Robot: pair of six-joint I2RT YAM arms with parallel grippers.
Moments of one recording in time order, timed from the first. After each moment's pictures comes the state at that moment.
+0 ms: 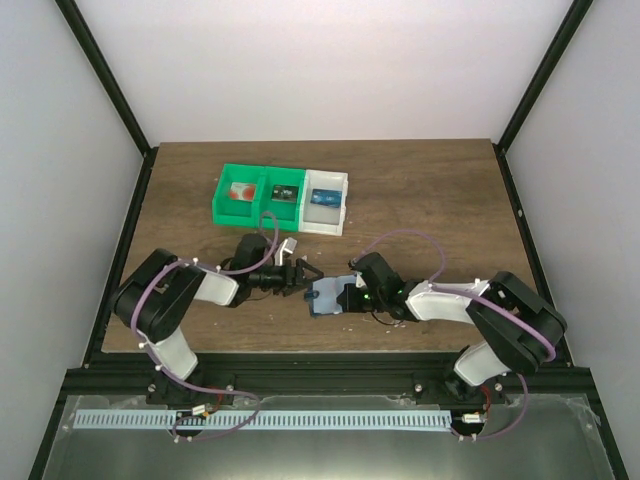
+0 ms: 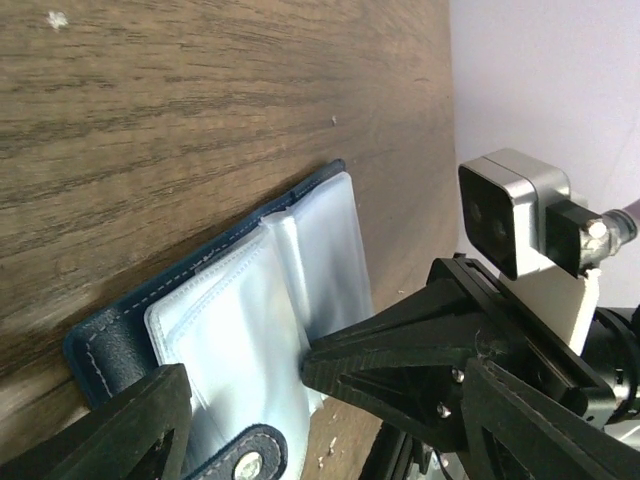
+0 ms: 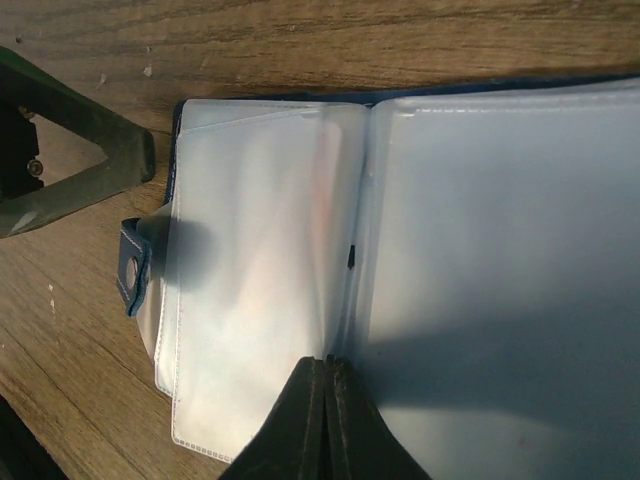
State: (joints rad) left arm -0.51 1.70 0.51 0.61 0.81 -0.92; right arm 0.77 1.48 0.53 0.09 -0.24 0.73
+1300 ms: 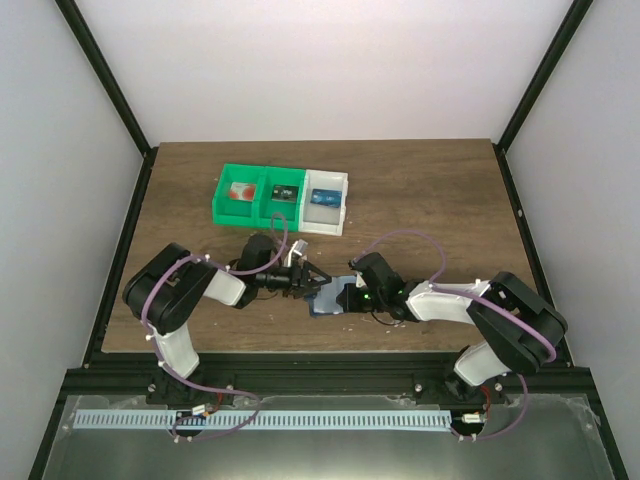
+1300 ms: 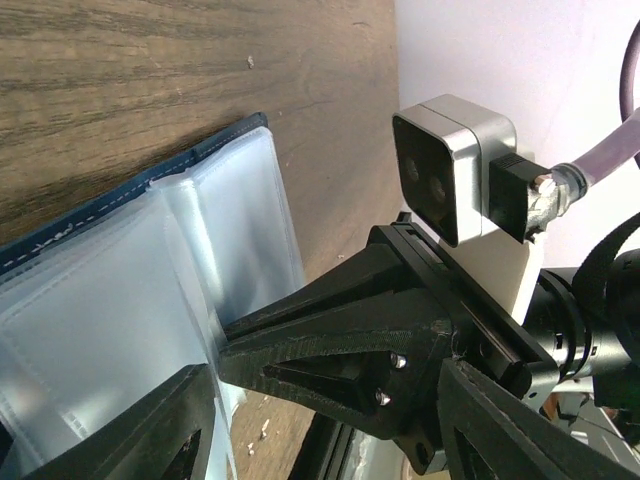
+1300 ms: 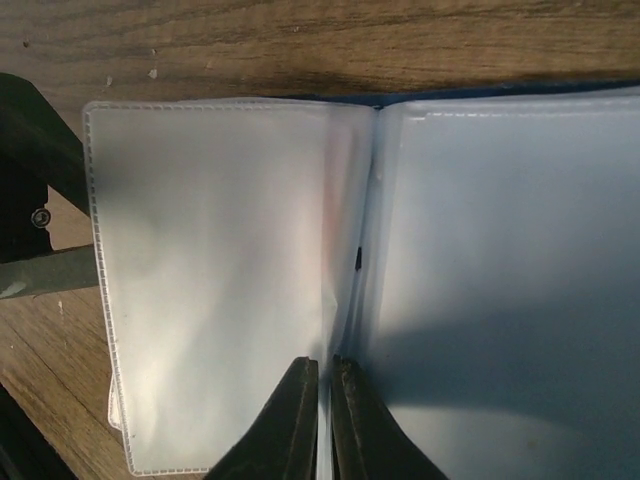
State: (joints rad) left arm -0.56 1.79 0.54 0.76 0.92 -1.03; right arm 0.77 1.48 0.52 0.09 -0.25 0.74
